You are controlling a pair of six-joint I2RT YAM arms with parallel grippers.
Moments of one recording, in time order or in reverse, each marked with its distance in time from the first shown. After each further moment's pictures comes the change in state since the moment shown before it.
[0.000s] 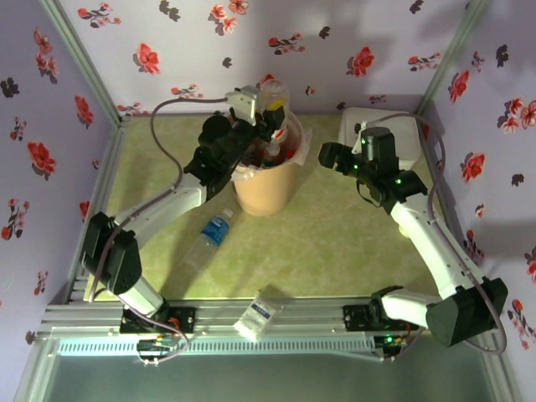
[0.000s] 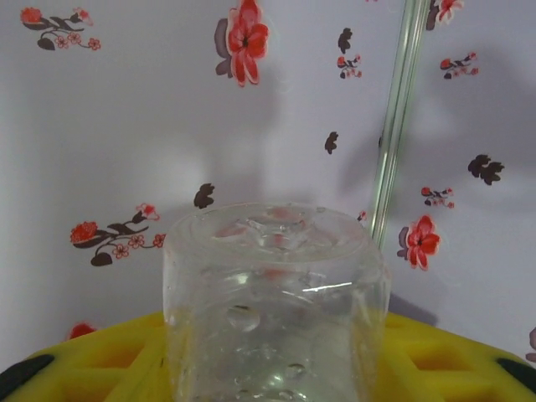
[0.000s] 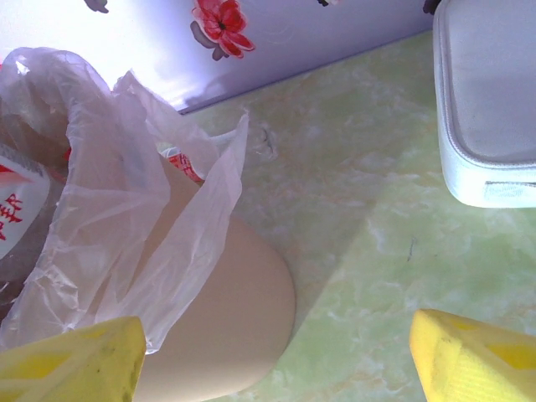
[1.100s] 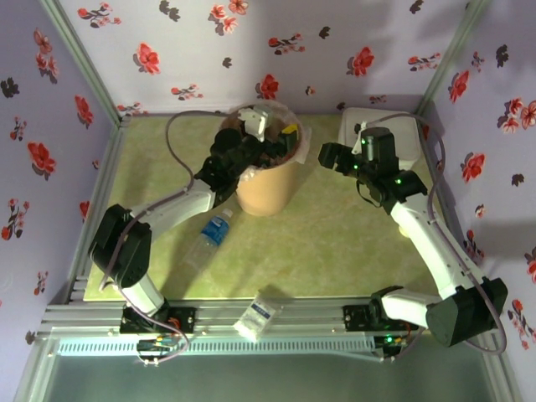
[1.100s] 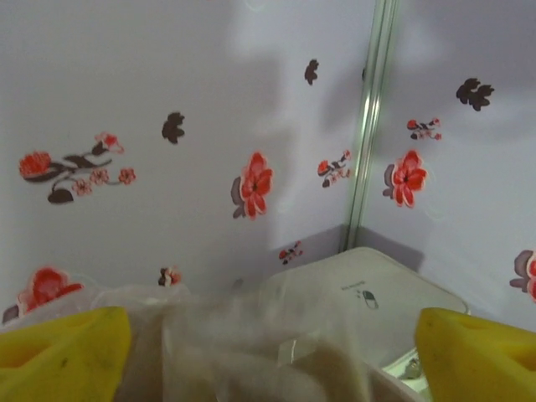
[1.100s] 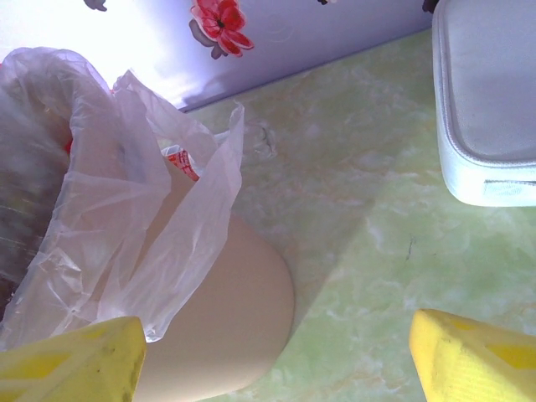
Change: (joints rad) left arm -0.014 0.061 -0.092 0.043 0.052 0.027; right arm 0.000 0.000 0.000 -0.003 0.000 0.000
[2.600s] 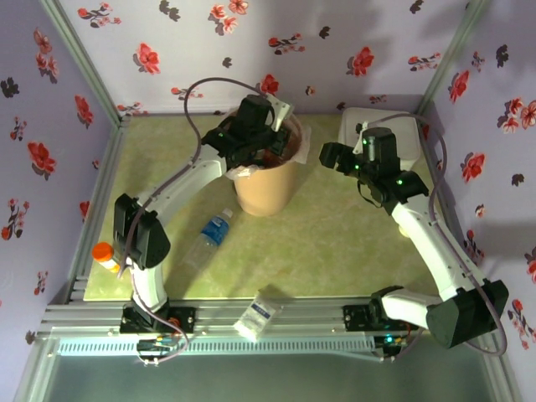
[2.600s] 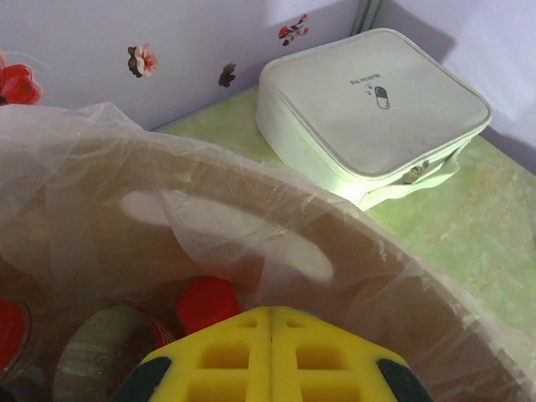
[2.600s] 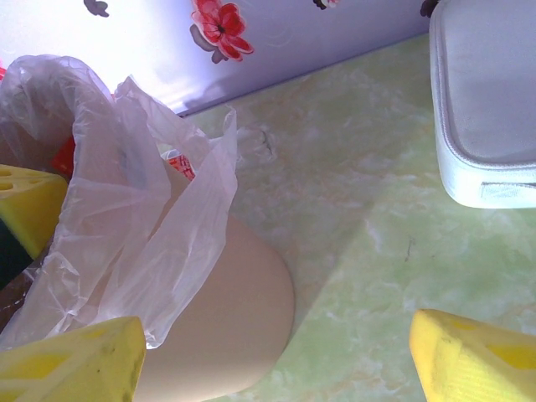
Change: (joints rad) left arm -0.005 0.199 0.603 -1.047 0.028 -0.019; right arm -0.005 -0.010 -0.002 0.001 0.000 0.001
